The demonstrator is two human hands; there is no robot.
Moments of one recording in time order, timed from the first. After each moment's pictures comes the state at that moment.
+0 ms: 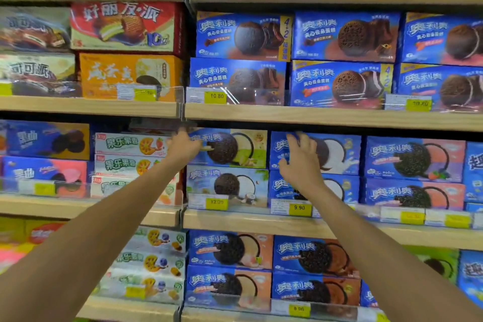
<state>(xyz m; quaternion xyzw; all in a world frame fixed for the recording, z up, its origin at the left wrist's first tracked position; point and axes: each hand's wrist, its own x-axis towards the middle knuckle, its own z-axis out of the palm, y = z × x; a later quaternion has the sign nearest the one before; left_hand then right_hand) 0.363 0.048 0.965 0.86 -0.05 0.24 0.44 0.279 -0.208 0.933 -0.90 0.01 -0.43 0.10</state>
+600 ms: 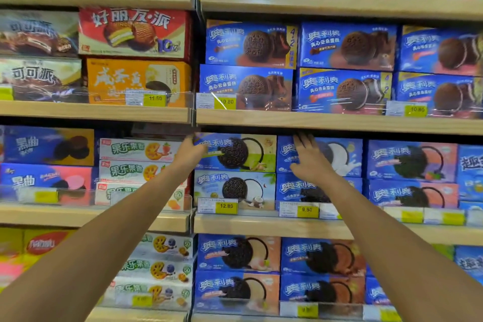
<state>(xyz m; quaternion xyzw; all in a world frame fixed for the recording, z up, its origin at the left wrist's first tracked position) 0.353 0.058 0.959 0.77 -0.14 0.17 0.60 0.289 -0.219 0.953 -0.95 0.02 -0.31 0.06</state>
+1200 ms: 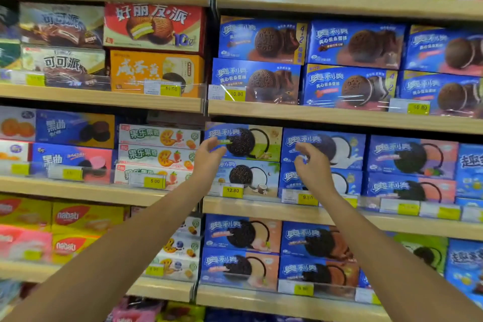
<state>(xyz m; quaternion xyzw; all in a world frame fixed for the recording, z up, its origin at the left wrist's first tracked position) 0.295 0.038 0.917 0.65 -0.15 0.18 0.72 0.245 -0.190 0.914 -0.82 -0.05 -0.43 0.37</state>
